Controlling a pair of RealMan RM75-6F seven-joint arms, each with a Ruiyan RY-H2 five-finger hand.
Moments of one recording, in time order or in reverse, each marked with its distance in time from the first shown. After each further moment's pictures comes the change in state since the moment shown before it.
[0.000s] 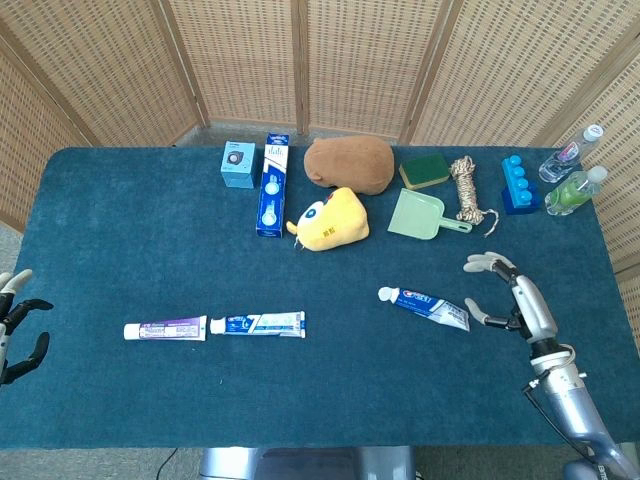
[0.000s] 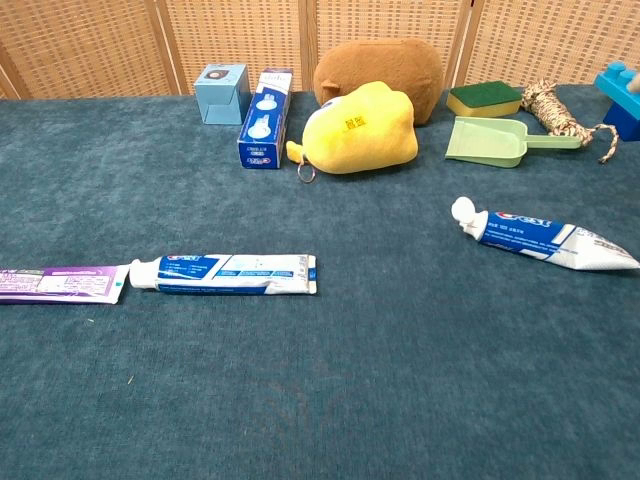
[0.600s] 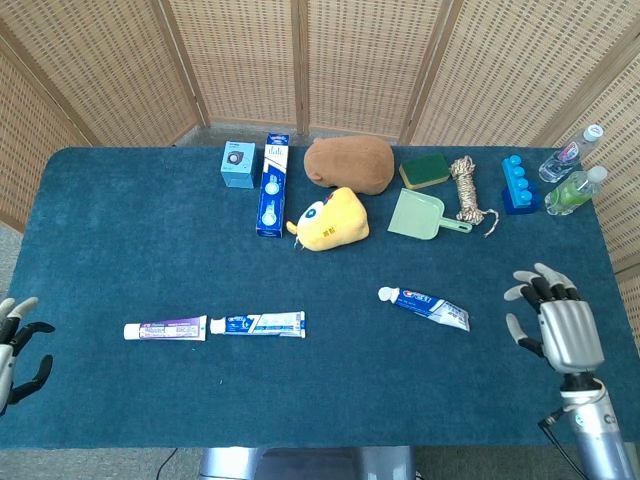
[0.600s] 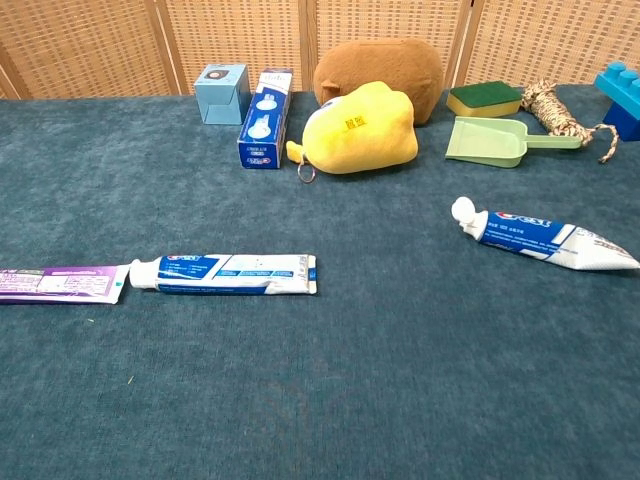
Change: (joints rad) left arm 0.056 -0.064 0.035 0.033 0.008 -0.007 0.036; right arm -0.137 0.063 -0.057 -0.117 -0.060 0.277 -0.732
